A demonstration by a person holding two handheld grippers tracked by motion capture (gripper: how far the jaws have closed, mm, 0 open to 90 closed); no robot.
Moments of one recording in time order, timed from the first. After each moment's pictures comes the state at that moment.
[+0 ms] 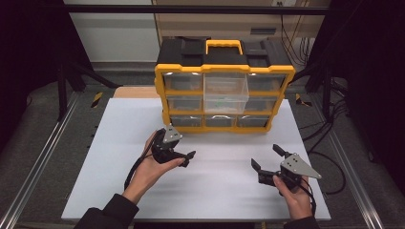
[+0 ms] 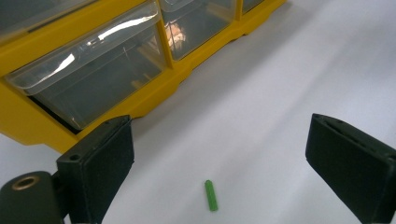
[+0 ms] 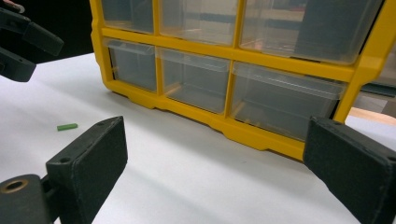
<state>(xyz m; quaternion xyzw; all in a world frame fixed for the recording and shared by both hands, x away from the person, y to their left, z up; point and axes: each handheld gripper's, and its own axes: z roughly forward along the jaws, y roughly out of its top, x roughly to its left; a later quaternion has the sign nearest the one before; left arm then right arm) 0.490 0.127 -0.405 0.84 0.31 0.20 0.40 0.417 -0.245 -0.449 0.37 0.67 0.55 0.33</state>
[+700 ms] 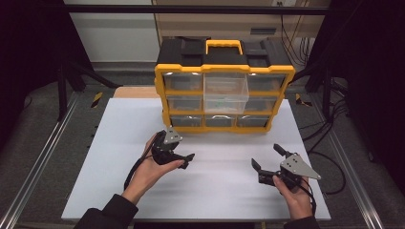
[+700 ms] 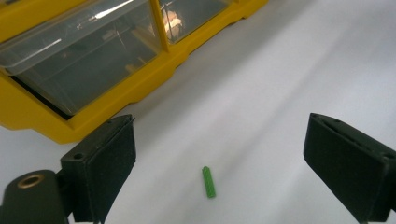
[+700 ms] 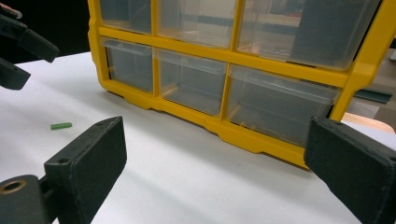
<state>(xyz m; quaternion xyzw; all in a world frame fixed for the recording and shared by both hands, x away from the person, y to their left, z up) 0.490 0.128 -0.412 0.85 0.31 0.18 0.38 0.418 -0.246 -0.450 0.36 0.67 0.55 0.35</state>
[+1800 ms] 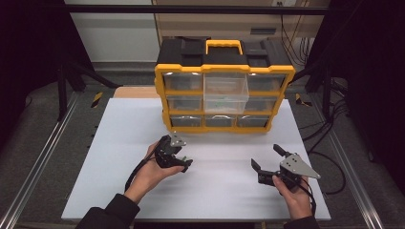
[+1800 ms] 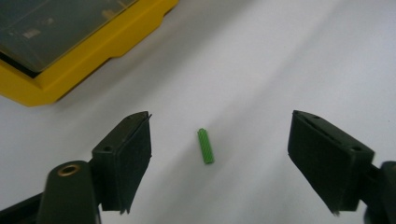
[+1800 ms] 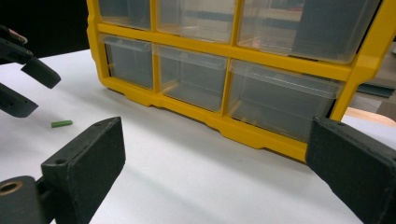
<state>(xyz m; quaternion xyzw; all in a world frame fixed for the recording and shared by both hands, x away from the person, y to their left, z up) 0.493 0.123 -0.434 0.88 0.31 0.15 0.31 0.418 -0.245 -0.451 0.37 0.67 0.54 0.34</state>
